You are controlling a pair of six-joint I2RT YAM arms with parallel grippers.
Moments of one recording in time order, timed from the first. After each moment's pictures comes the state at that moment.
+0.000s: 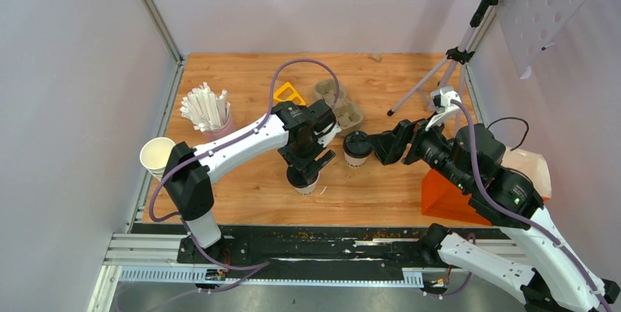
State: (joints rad) left arm -0.90 1.72 1.53 -1.19 0.03 -0.10; right arm 0.78 0.72 1.20 -0.67 0.13 0.42
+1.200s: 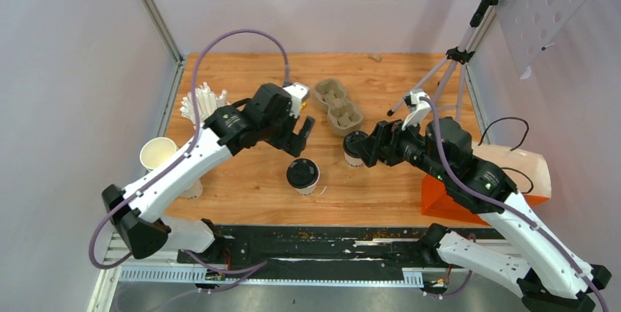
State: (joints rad) left arm -0.82 1.38 1.46 -0.96 -0.09 -0.17; right arm 0.78 0.79 1.14 -0.65 0.06 0.46
